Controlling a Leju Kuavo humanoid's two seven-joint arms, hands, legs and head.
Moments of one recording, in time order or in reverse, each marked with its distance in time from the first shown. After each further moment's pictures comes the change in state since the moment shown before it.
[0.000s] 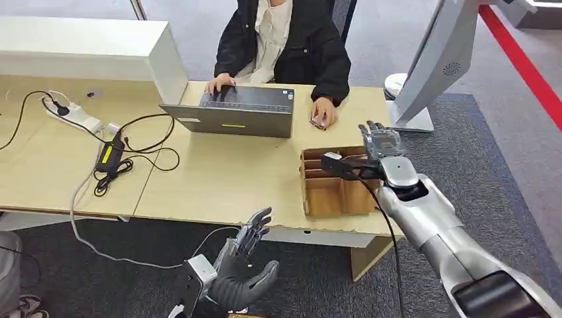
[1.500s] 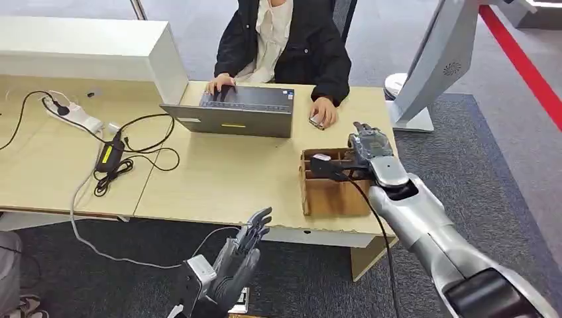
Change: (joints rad) left arm 0.001 0.000 0.005 0.000 0.001 -0.007 -0.007; right arm -0.013 0.047 0.017 0.019 -0.031 0.008 -0.041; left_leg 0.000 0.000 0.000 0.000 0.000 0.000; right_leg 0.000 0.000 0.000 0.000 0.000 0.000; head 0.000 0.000
